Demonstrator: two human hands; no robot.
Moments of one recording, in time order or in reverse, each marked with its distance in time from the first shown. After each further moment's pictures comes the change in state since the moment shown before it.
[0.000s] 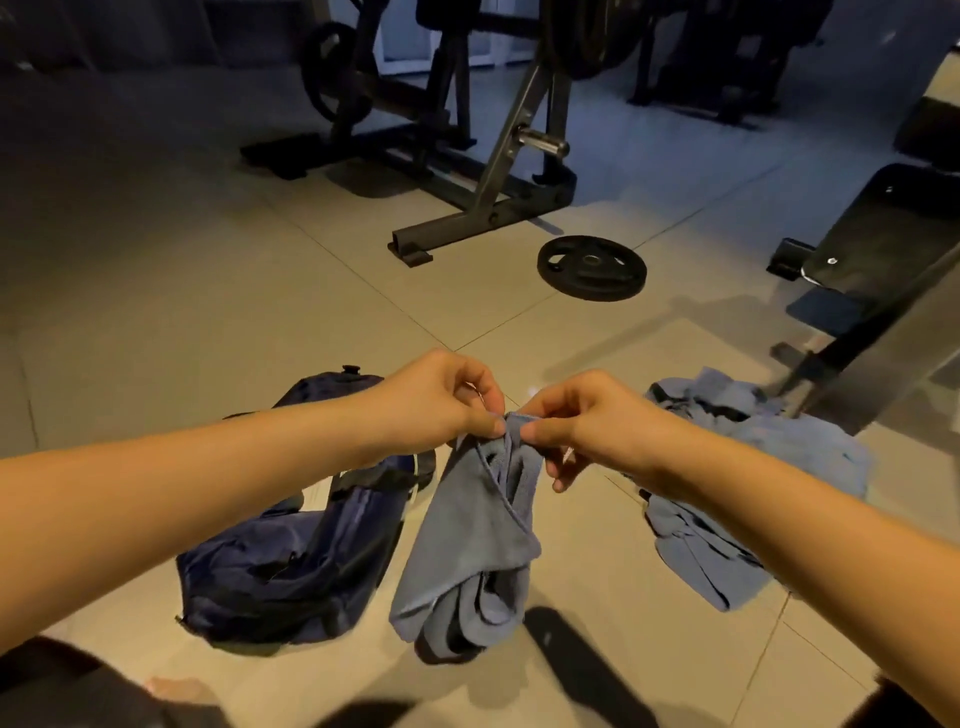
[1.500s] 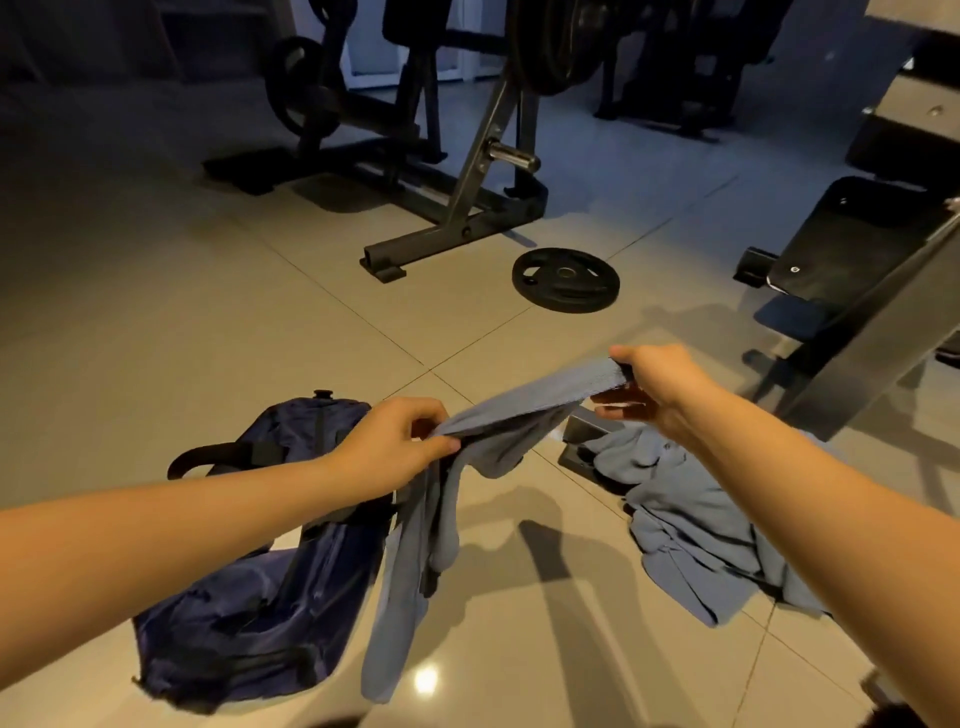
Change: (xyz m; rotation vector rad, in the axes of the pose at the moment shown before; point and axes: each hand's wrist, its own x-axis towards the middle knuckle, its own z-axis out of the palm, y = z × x) left_hand 0.058 -0.088 -0.005 0.251 0.214 0.207; right_hand 0.055 0.032 -0.086 0.468 0.643 0.286
